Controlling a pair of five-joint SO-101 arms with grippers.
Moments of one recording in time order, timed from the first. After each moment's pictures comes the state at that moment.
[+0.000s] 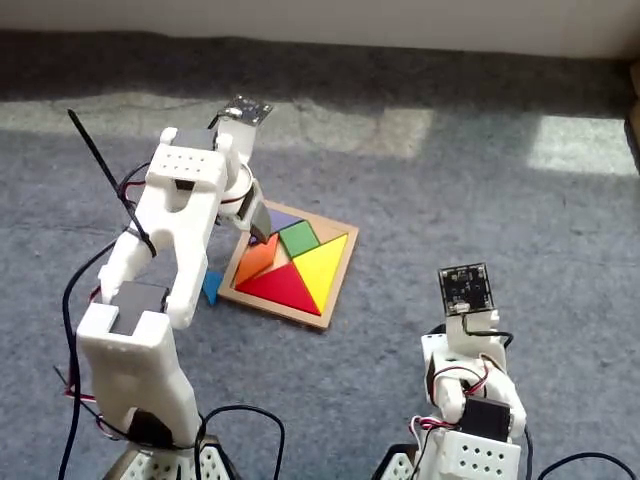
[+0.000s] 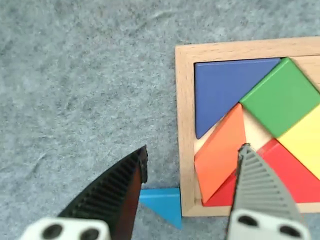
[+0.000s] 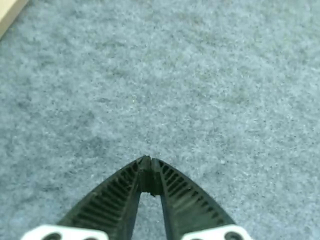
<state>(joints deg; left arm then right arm) 1.1 21.8 -6.1 77.4 -6.9 6.0 -100.4 96.0 60.8 23.5</state>
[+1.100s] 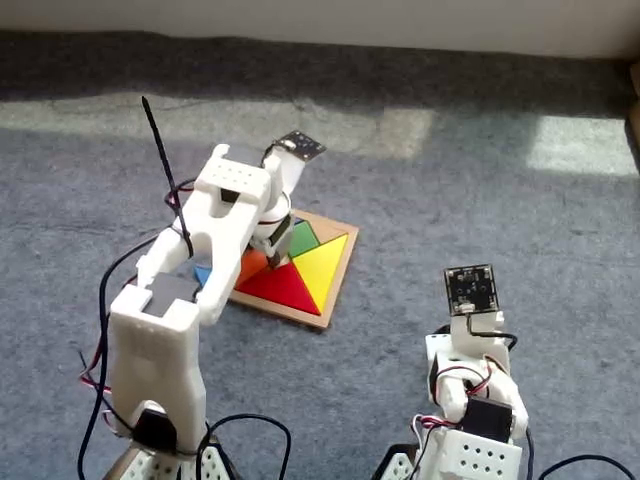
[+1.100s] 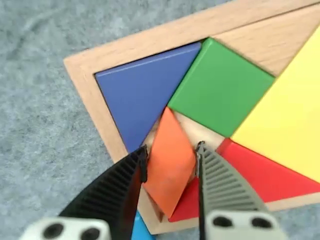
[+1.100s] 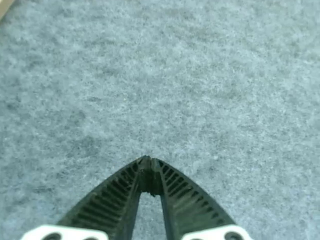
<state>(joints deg) 7.4 31.6 -6.5 76.6 -12.0 7.8 -100.4 96.0 60.8 23.5</state>
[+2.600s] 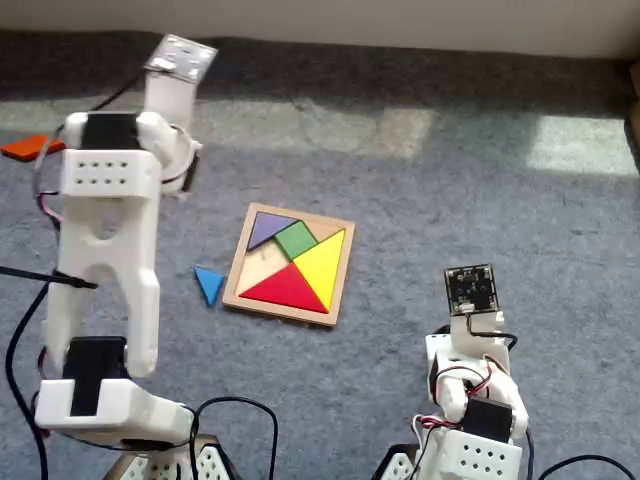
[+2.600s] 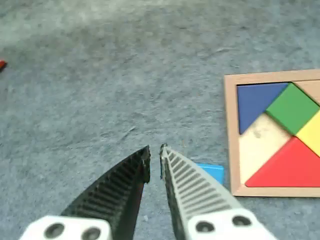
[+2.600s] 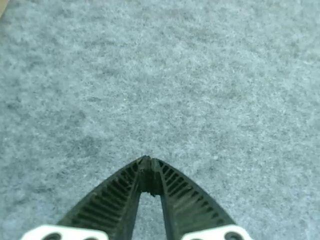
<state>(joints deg) -10.7 1.5 -10.6 86.5 -10.4 7.8 -100.4 96.0 60.8 23.5</state>
